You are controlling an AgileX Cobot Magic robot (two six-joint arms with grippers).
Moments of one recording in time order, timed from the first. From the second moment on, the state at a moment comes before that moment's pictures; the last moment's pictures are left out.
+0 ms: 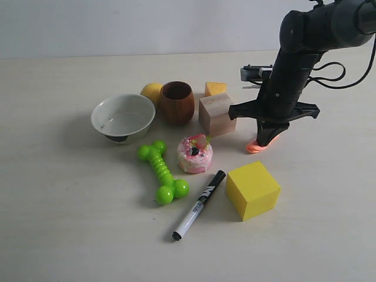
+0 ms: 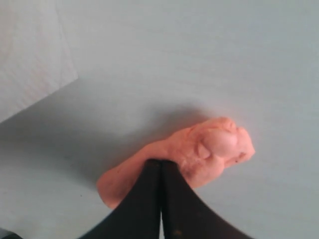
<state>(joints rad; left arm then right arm) -0.01 0.01 0.00 -0.24 0.37 0.18 0.28 2.23 -1.47 0.14 0.99 0.08</state>
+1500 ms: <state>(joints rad) -0.01 0.01 0.00 -0.24 0.37 0.18 0.27 2.23 -1.47 0.16 0.99 0.07</state>
